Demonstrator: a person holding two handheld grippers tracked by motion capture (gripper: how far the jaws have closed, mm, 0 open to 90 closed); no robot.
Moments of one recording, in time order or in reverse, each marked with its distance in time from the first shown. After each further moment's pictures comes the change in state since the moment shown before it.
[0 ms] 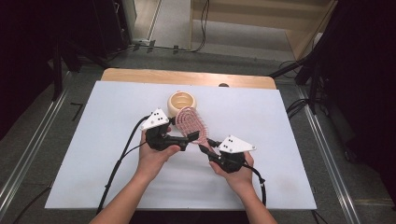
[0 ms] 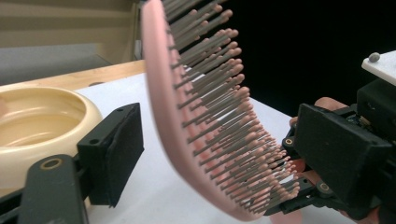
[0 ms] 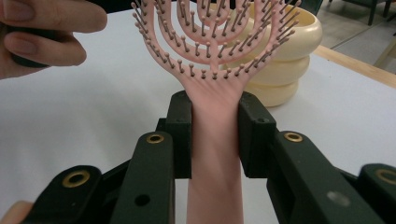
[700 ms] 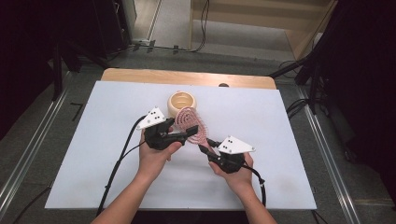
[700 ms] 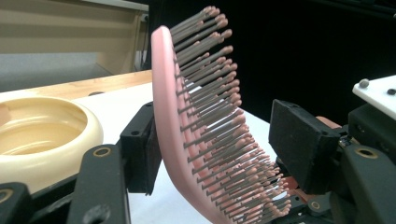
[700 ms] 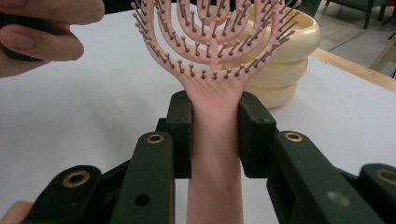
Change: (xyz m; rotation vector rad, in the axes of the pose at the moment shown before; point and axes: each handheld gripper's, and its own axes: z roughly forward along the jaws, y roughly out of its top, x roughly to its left) left arm 0.000 0.004 -0.005 -0.057 -0.005 -0.039; right arm 0.002 -0.001 0.000 -0.006 -0.012 -0.009
